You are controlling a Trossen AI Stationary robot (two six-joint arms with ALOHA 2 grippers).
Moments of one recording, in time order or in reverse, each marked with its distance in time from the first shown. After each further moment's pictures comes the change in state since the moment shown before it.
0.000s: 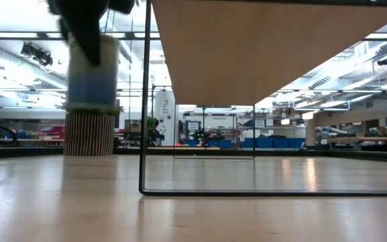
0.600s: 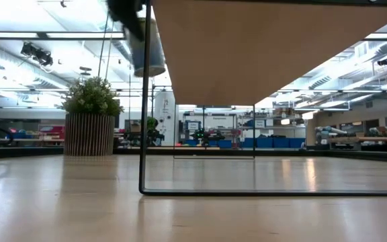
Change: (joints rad) left arm 0.573 -0.154 0.137 0.077 0.340 0.998; right arm 0.009 -0.024 0.000 -0.229 -0.171 0.164
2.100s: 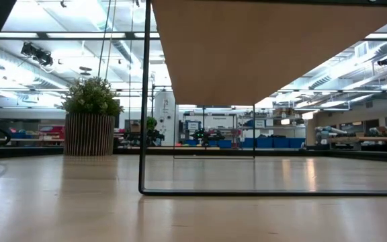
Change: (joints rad) left arm 0.042 0.452 0.434 0.038 -0.118 0.459; right arm 0.033 -0.015 0.000 -0.056 0.000 0.135
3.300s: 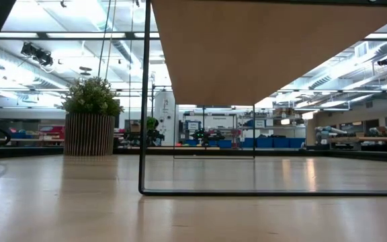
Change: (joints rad) left arm -0.003 -0.003 0.000 -0.088 0.040 -0.229; right arm 0.000 0.002 0.000 0.212 0.000 -0.004
